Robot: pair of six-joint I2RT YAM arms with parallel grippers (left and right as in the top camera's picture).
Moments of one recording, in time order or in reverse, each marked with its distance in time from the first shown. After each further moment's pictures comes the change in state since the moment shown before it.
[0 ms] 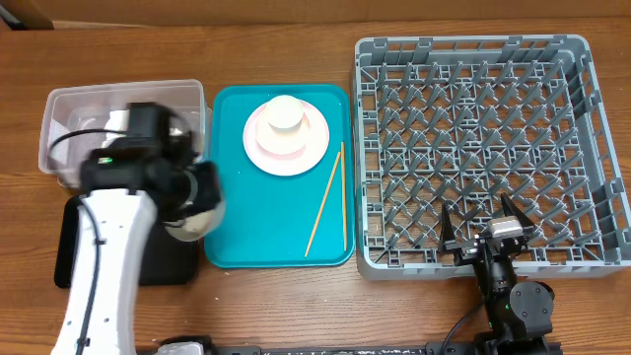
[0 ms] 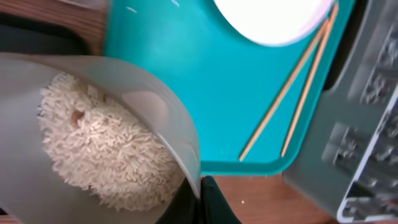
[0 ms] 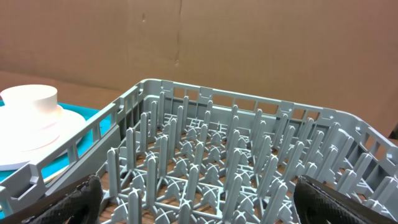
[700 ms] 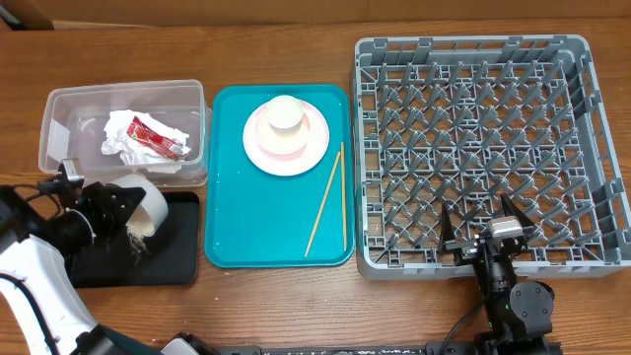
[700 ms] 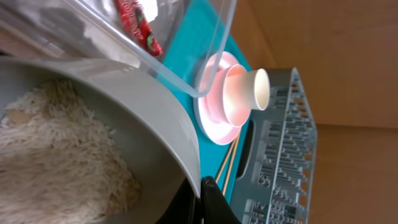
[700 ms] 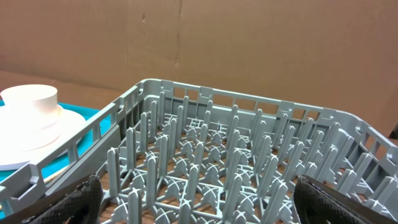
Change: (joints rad) left arm 0.726 -0.003 -0.248 0.266 0.638 0.249; right arm 0.000 0.000 0.000 0.000 0.000 0.000
